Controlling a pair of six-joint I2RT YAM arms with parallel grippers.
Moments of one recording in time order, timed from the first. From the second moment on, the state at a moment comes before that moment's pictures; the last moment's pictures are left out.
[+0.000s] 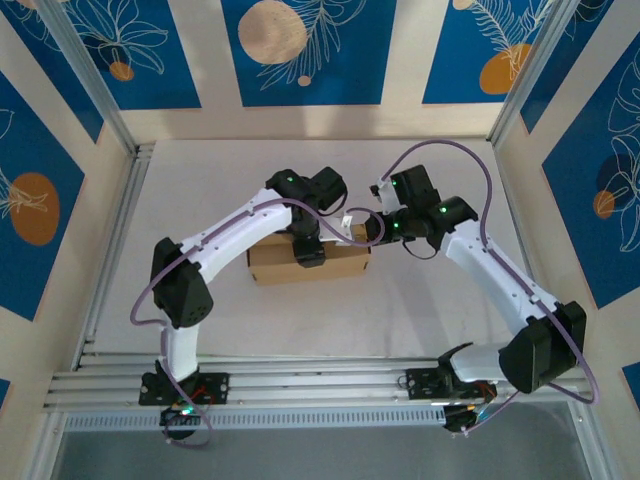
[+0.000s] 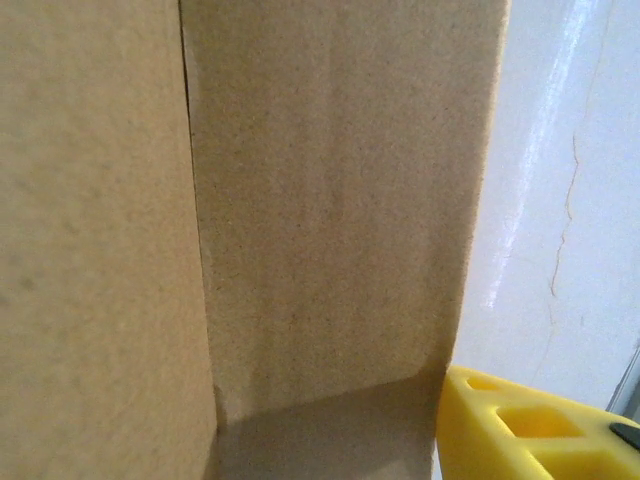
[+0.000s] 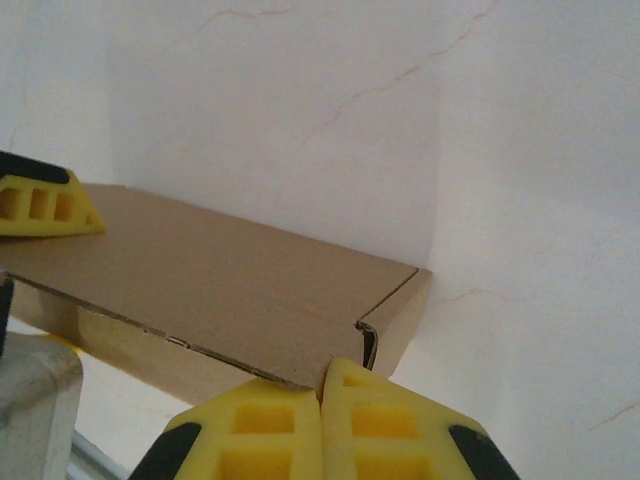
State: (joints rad) left arm -0.83 1.94 1.91 -1.36 0.01 0.61; right arm 0.46 1.31 1.21 -0.84 -0.21 0.25
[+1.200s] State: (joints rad) left arm -0.83 1.97 1.93 -1.30 -0.06 0.58; right arm 0.53 1.06 0.81 -0.38 0.06 0.28
